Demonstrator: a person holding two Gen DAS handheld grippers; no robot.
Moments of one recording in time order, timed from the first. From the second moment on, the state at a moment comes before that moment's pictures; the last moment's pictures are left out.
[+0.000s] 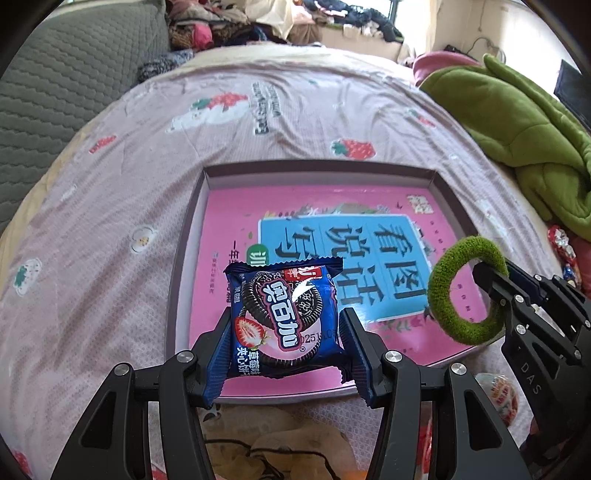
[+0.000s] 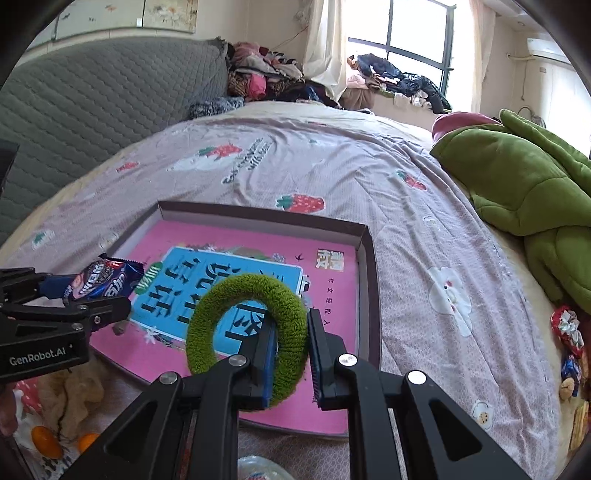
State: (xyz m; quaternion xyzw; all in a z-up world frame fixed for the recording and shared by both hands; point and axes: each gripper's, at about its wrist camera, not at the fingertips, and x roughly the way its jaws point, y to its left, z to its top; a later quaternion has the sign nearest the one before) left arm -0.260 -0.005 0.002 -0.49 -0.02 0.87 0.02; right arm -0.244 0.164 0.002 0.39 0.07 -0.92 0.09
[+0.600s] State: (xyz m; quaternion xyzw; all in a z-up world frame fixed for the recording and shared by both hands) left arm -0.288 -0.012 -0.034 -0.55 -0.02 0.84 0.01; right arm -0.265 0.167 -0.028 0.44 0.08 -0.89 0.08
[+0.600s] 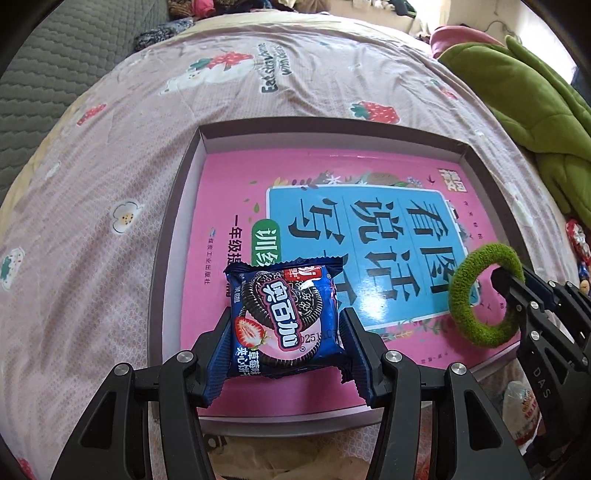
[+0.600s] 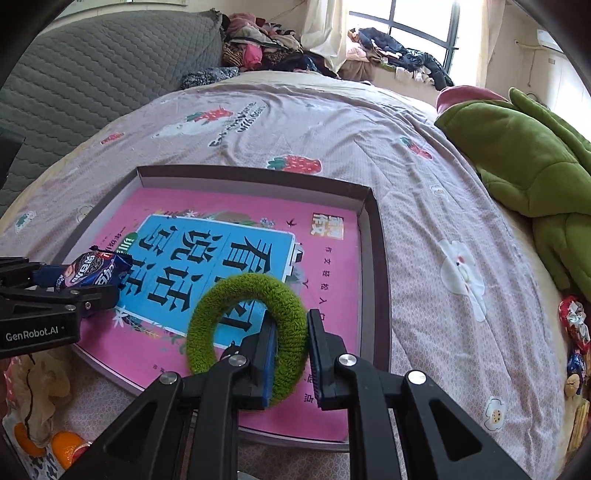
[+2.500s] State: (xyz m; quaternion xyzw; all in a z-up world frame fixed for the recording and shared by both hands) left arm -0.180 0.012 0.086 -0.41 0.00 0.91 0.03; right arm -0.183 0.175 0.094 0.31 0.01 -0.94 0.11
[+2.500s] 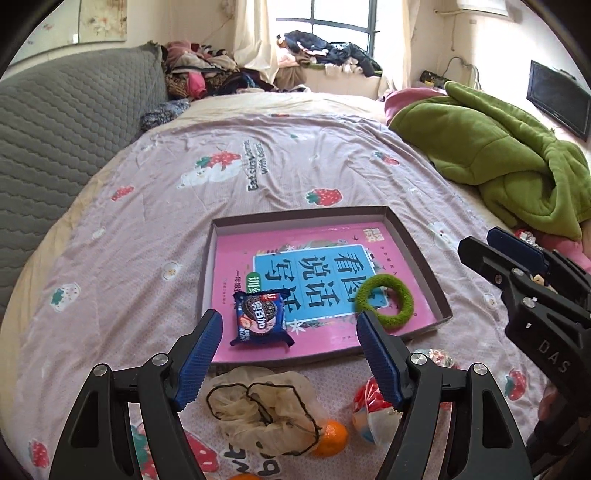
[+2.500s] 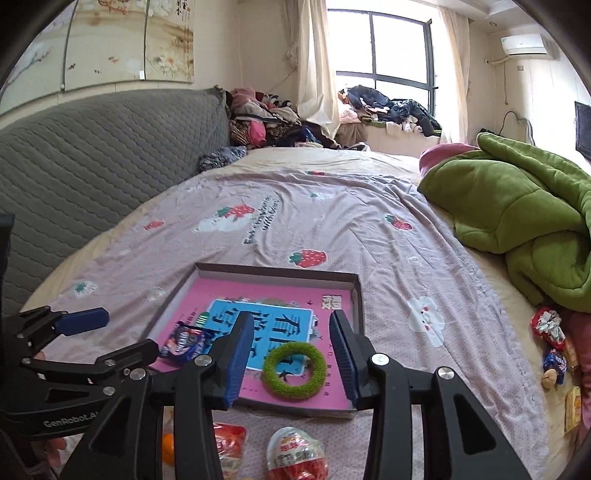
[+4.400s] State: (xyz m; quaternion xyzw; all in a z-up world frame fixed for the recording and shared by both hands) left arm -0.062 -0.024 0.056 -0.40 -0.01 0.92 0.02; right arm -0.062 0.176 0.065 0.30 0.01 -0.95 0.11
